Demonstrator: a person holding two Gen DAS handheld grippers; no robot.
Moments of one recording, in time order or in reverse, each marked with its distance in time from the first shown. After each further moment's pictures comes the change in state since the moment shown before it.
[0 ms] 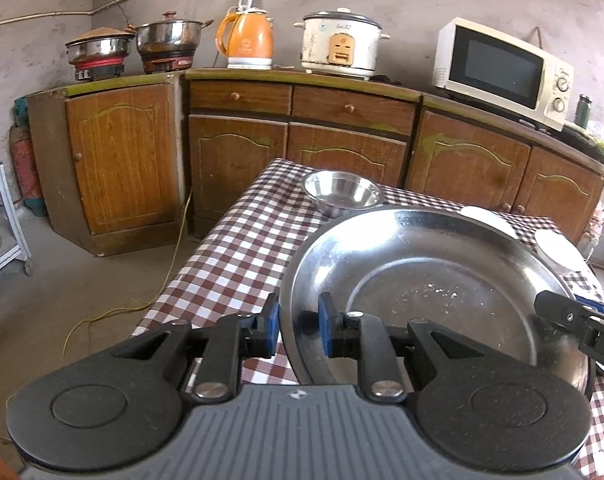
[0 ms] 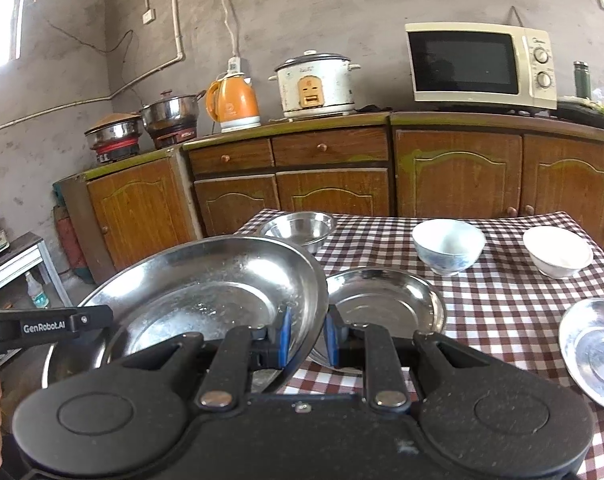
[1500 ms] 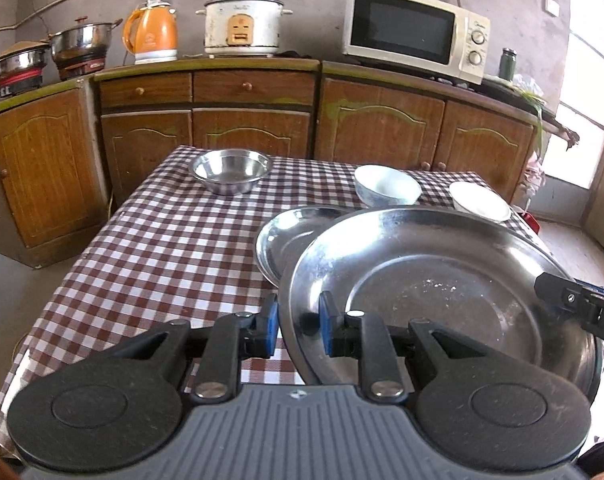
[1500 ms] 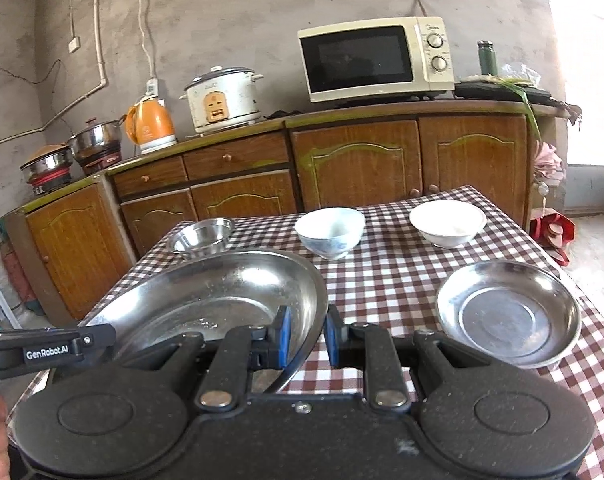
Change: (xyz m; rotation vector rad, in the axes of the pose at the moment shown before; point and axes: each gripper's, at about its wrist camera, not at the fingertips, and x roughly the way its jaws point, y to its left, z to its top) left arm 0.002 -0.088 -0.028 0.125 0.047 -0.166; right arm -0.062 -0.094 -0.022 0.127 -0.018 -0.179
